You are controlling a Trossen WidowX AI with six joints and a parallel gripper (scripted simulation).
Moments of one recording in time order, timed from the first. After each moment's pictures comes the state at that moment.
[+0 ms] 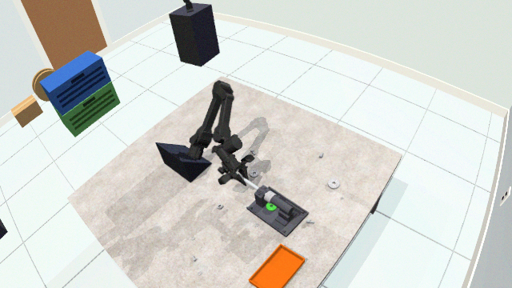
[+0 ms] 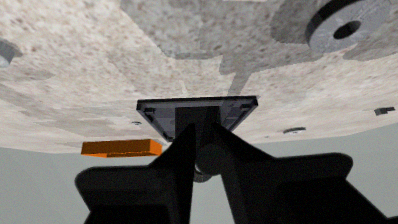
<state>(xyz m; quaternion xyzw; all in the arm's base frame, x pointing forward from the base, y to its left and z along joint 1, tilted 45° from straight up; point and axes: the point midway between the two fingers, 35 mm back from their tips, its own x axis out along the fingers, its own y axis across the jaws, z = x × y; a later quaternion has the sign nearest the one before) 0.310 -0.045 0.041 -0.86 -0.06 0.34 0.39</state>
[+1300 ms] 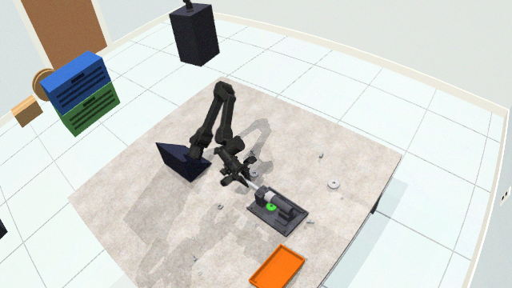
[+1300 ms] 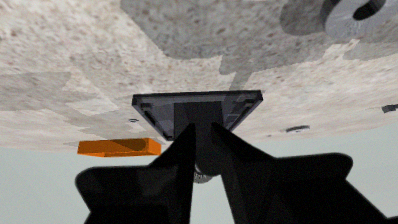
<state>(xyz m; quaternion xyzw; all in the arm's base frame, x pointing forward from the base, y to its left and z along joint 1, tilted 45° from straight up) 0.324 -0.047 0.040 -0.86 -0.06 0.34 0.39</state>
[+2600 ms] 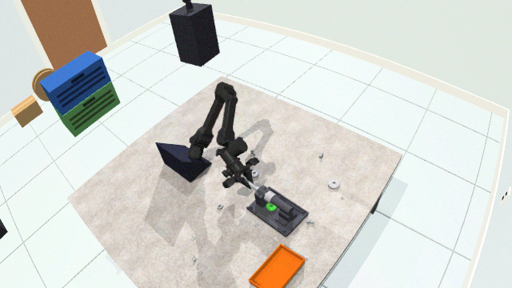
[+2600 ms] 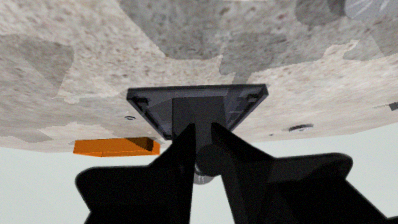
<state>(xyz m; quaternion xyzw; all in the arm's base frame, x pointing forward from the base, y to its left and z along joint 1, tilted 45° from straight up) 0.338 -0.050 0.040 -0.86 -0.06 0.34 0.39</state>
